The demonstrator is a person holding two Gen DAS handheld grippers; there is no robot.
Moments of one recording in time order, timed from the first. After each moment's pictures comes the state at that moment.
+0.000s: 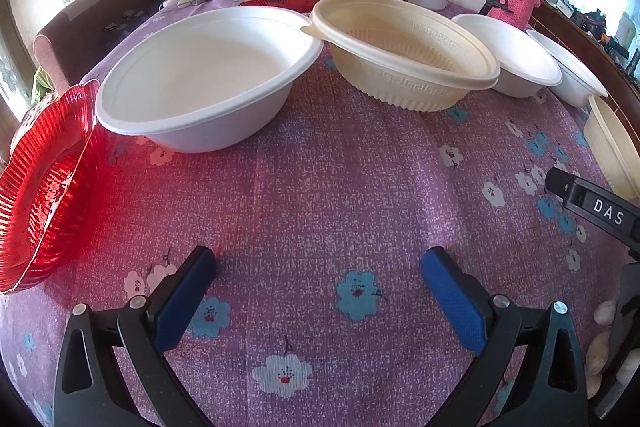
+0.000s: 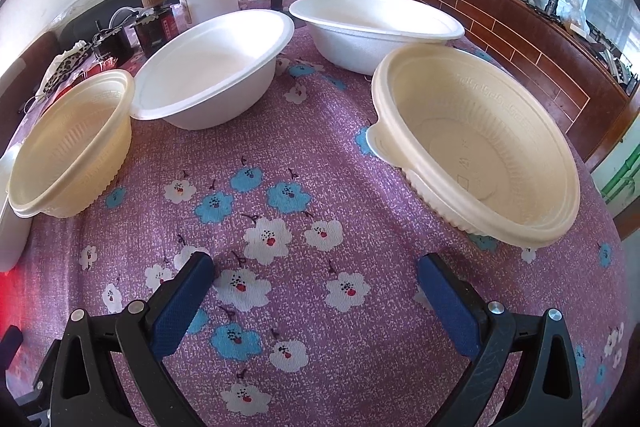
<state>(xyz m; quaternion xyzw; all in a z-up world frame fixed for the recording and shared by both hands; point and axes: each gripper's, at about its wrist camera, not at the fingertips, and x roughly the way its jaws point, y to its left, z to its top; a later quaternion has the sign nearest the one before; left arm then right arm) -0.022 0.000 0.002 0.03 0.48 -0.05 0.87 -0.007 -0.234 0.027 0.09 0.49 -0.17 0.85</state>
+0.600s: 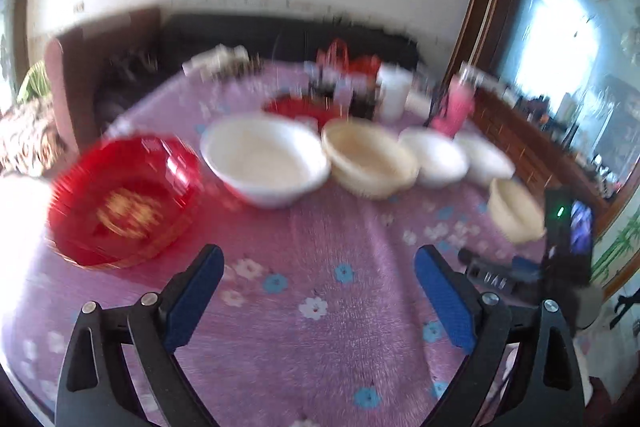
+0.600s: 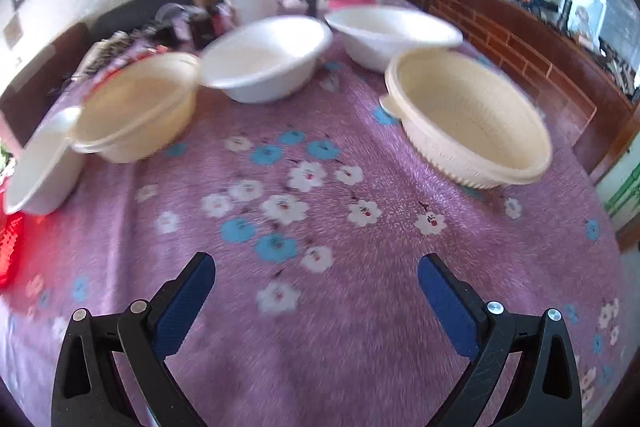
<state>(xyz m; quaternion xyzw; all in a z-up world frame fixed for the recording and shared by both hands) -0.140 0.083 0.125 -0.07 0.32 -0.11 0.94 -0.071 -0.203 0.060 0.08 0.46 -0.11 0.88</state>
